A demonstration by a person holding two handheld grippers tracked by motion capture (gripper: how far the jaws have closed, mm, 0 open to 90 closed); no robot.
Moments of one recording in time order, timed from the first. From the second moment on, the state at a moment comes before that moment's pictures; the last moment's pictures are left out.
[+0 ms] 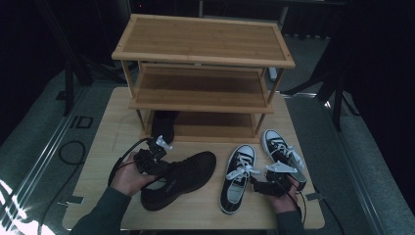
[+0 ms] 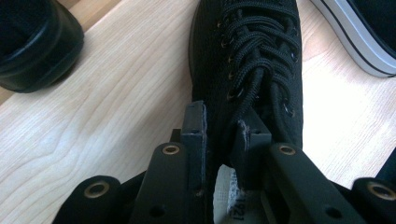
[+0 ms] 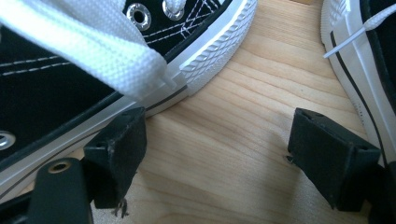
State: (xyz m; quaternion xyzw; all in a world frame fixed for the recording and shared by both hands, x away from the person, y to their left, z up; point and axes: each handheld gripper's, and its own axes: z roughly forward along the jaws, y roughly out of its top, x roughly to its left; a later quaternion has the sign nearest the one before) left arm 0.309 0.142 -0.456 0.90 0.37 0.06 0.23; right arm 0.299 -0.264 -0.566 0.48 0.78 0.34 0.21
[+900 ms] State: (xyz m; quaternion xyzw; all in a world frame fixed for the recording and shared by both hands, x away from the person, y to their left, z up) left arm 0.330 0.139 -0.470 0.90 0.36 0.00 0.24; right arm 0.299 -0.264 -0.566 0.48 0.78 0.34 0.21
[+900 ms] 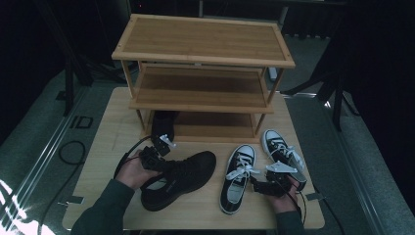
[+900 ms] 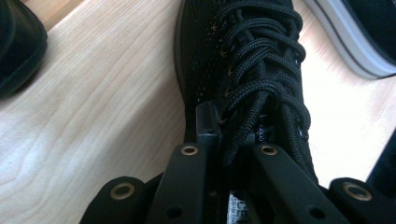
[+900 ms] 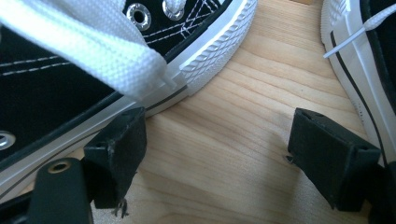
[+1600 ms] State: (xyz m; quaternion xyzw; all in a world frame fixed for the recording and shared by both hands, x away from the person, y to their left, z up) left arm 0.340 0.143 -0.462 0.87 0.42 0.03 0.28; right arm 0.300 -0.265 -0.566 0.48 0.78 0.34 0.21
